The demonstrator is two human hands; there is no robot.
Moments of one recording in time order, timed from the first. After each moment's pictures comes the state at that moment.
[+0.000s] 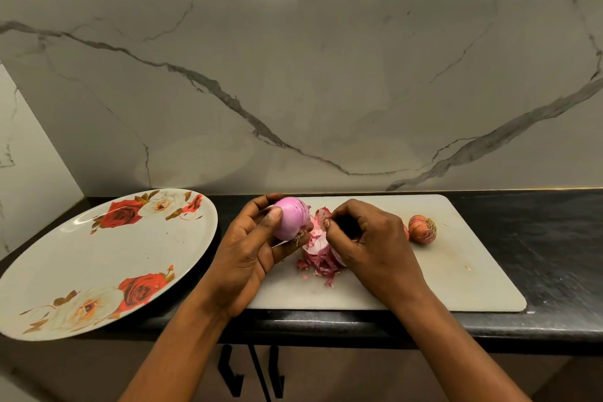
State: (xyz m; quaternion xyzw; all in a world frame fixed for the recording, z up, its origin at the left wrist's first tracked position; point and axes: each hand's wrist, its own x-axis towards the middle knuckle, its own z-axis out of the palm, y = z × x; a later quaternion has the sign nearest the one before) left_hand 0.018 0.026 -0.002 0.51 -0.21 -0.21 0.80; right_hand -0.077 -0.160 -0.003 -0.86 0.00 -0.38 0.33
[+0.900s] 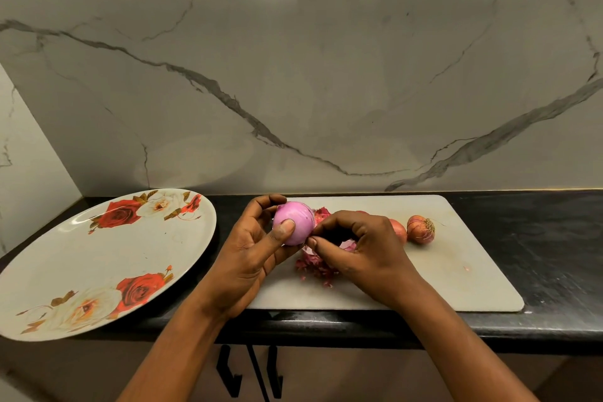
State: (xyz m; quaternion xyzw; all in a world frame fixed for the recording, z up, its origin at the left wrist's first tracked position) left_hand 0.013 0.028 -0.001 0.54 -0.26 -0.20 0.77; right_hand -0.078 -0.161 0.000 -0.85 -0.09 -0.29 0.44
